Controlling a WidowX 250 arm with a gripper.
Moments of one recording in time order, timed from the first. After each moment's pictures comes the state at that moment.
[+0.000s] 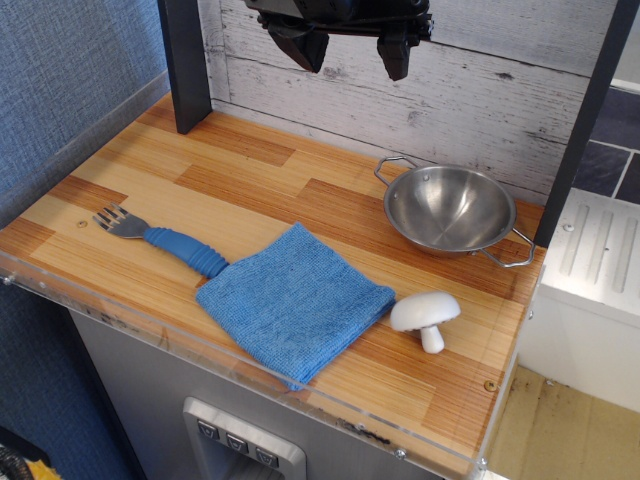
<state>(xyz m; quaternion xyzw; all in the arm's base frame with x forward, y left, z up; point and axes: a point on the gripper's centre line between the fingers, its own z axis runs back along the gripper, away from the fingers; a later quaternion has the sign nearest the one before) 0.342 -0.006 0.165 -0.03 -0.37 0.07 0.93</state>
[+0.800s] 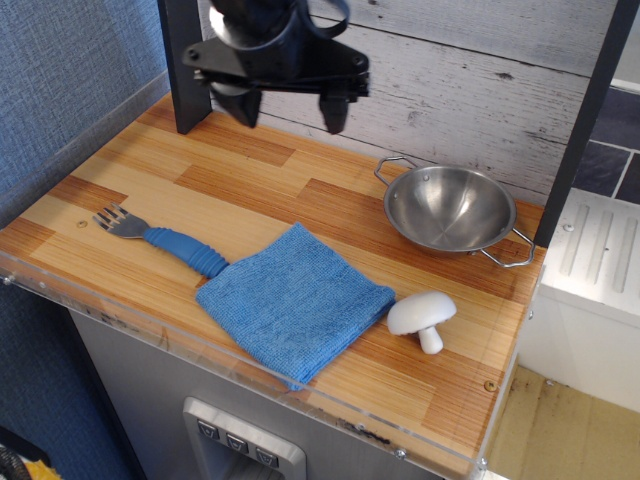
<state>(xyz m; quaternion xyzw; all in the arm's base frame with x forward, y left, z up) 0.306 0.025 0.138 0.02 -0.32 0.15 0.93</state>
